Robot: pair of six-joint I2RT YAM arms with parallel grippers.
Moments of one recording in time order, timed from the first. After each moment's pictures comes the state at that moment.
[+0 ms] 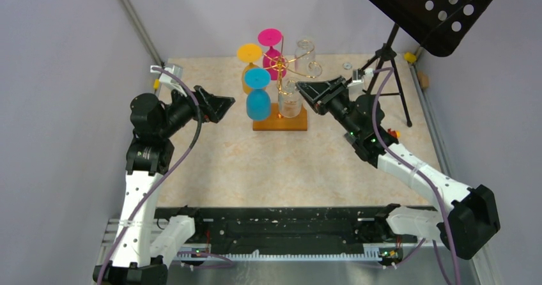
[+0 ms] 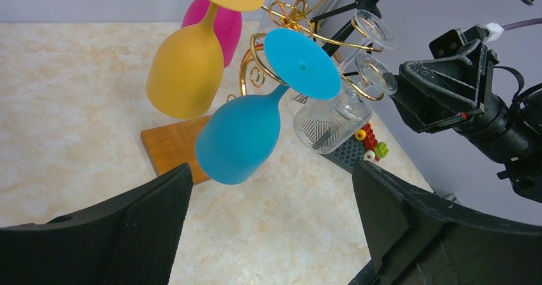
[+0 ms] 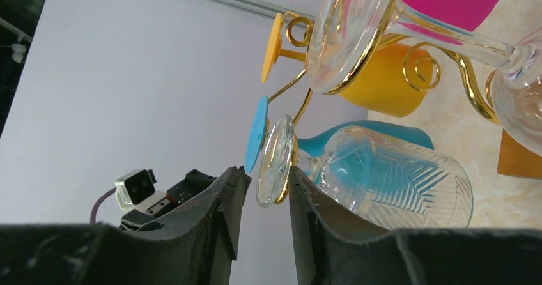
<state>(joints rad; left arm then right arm) -0.06 0.86 1.06 -0.24 0.61 -0.44 0.62 1.15 0.86 0.42 -0.01 1.29</state>
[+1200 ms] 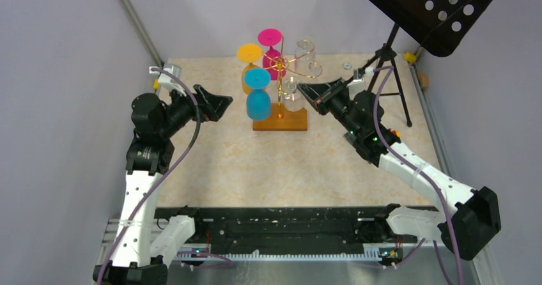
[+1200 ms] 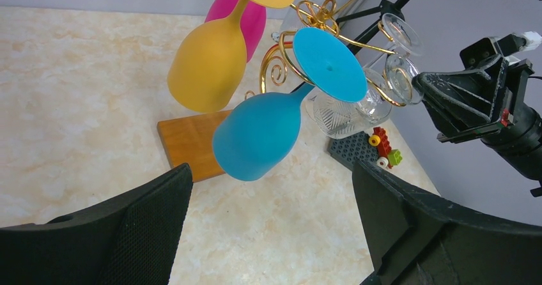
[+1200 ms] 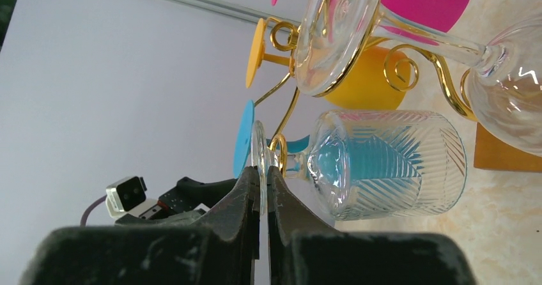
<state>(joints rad) -0.06 0.86 1.06 -0.28 0.54 -0.44 0.63 1.14 0.90 0.31 0.04 1.27</state>
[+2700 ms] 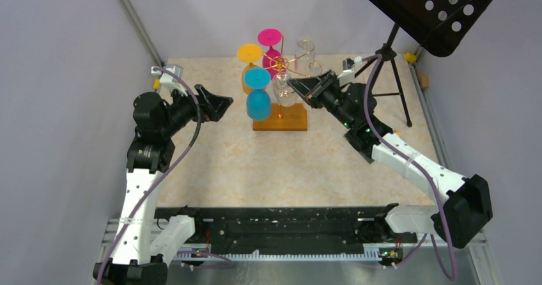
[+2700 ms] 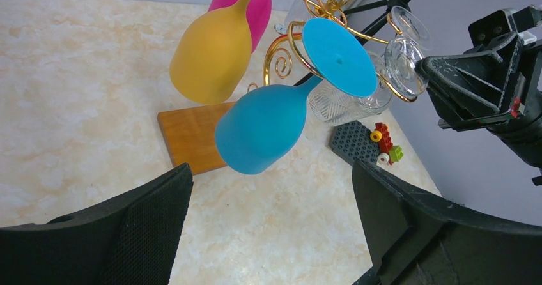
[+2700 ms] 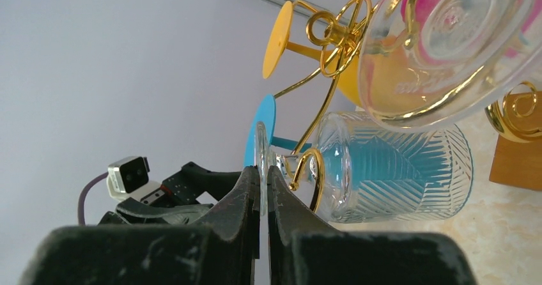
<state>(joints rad) -0.06 0.88 1.06 -0.30 0.53 -0.44 0.65 1.24 1.00 0.33 -0.05 1.20</state>
